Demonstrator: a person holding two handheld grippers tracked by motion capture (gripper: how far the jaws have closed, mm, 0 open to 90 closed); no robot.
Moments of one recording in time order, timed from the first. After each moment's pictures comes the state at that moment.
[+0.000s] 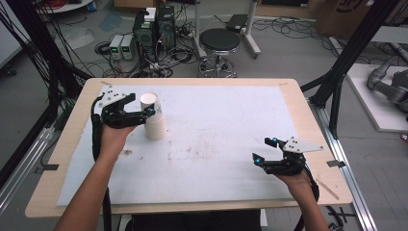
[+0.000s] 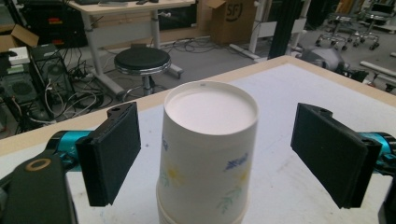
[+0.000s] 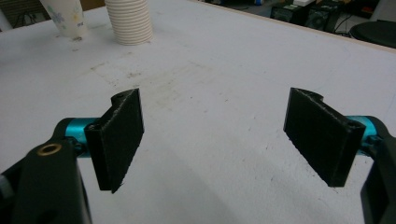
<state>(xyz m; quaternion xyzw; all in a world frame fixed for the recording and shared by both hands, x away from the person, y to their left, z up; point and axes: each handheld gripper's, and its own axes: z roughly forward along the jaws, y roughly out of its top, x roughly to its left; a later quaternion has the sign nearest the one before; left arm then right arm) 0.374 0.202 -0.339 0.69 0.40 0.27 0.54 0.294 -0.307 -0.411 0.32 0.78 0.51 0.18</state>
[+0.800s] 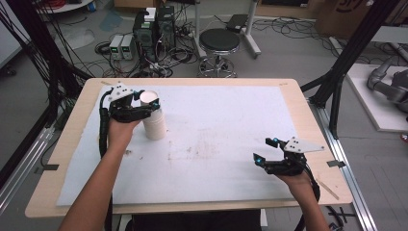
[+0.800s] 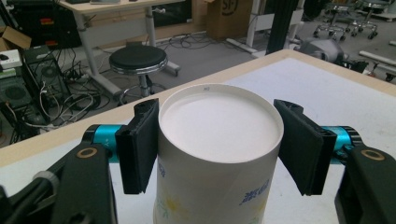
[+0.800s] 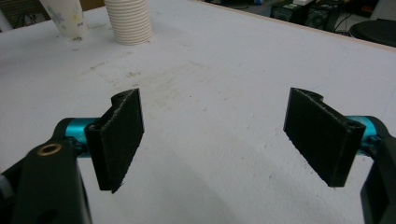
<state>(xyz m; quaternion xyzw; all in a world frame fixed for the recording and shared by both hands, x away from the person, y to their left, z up) 0.391 0.192 -0.339 0.70 0.38 0.27 0.54 0.294 -0.309 -0.411 0.32 0.78 0.51 0.18</state>
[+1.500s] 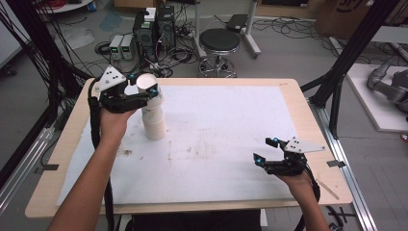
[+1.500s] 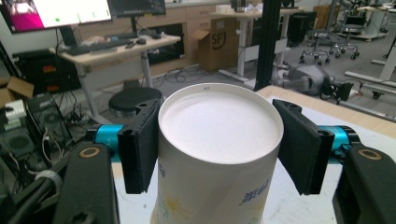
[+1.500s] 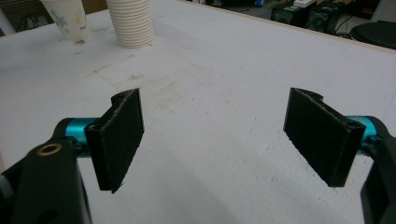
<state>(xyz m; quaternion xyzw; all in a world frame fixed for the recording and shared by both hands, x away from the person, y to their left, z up) 0.369 0.187 -0.274 0.68 0.32 0.31 0.58 0.292 -0.309 -0.409 0.32 0.77 0.52 0.18</state>
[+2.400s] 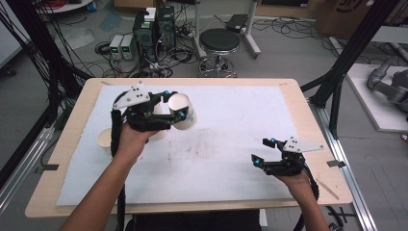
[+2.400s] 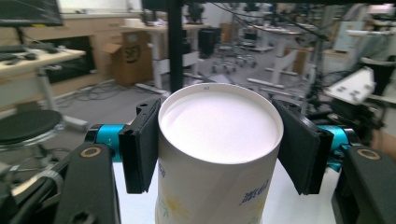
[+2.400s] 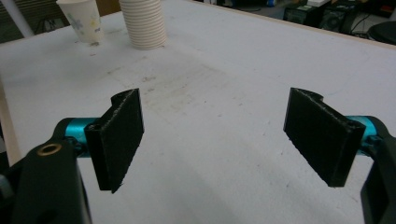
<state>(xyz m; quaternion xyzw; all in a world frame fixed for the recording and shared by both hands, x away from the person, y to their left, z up) 0.334 0.124 -0.293 0.72 0.20 0.16 0.65 0.293 -0.304 -0.409 0.30 0.78 0.53 0.16</state>
